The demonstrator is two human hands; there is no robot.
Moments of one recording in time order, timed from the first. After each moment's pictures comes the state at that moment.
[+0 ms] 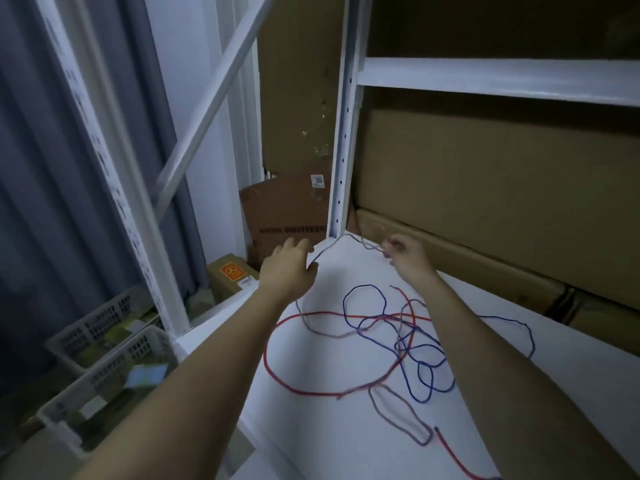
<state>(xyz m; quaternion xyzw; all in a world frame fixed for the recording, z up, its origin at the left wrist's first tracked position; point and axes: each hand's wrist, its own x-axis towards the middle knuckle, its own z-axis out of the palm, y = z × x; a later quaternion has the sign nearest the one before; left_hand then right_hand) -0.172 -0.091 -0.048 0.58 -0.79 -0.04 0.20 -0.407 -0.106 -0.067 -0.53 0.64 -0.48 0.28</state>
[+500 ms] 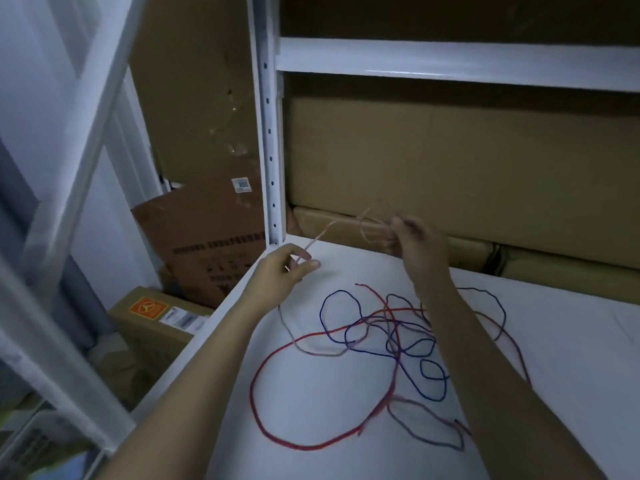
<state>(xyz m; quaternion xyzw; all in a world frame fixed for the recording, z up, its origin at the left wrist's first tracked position) -0.189 -0.166 -0.062 0.34 -0.78 -0.41 0.32 -0.384 -0.056 -0.027 -0.36 0.60 -0.70 0.14</state>
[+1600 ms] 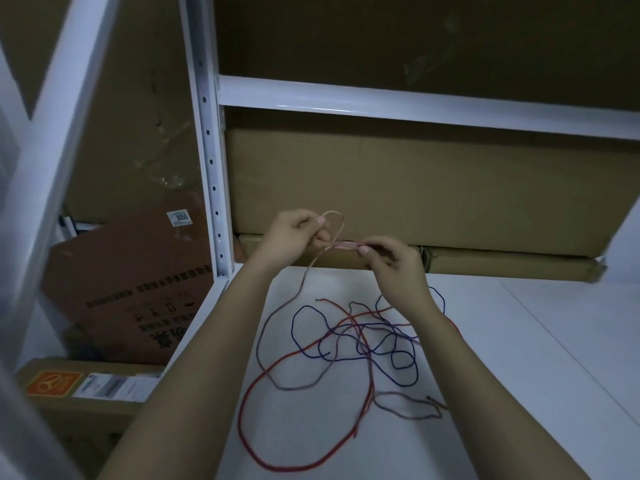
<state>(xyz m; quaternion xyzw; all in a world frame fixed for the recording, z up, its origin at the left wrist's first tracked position) -0.241 -0.158 0.027 0.15 -0.77 -0.53 0.31 -0.351 -0.007 -0.017 -0.45 0.67 -0.59 -0.07</state>
